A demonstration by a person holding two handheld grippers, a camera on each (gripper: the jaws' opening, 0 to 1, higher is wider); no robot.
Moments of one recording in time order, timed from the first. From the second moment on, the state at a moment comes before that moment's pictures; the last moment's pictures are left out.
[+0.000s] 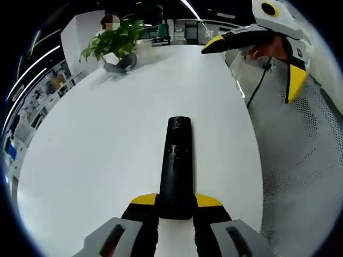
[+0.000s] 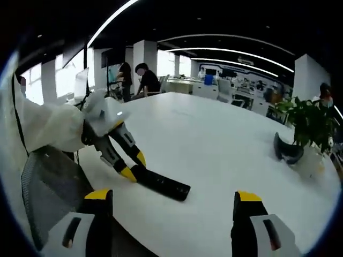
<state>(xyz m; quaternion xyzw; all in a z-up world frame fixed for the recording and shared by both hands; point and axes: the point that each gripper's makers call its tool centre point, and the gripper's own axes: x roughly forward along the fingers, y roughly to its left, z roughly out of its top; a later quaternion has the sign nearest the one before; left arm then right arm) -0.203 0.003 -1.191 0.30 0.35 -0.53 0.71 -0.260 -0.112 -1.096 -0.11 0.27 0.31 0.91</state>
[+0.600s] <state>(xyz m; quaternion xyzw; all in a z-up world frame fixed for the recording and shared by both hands) -0.121 0.018 -1.189 0.30 0.38 -0.52 0.70 -0.254 -0.123 -1.091 -0.11 0.26 0.28 0.92</state>
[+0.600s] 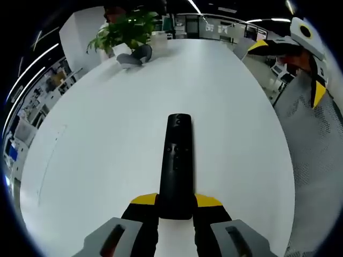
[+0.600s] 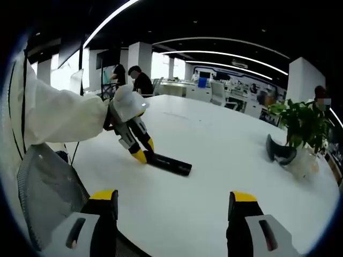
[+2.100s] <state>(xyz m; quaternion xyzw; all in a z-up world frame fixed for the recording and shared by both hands) 0.043 0.078 -1.190 0.38 0.42 -0.49 0.66 -0.253 -0.135 -1.107 -0.13 0.29 0.26 0.91</state>
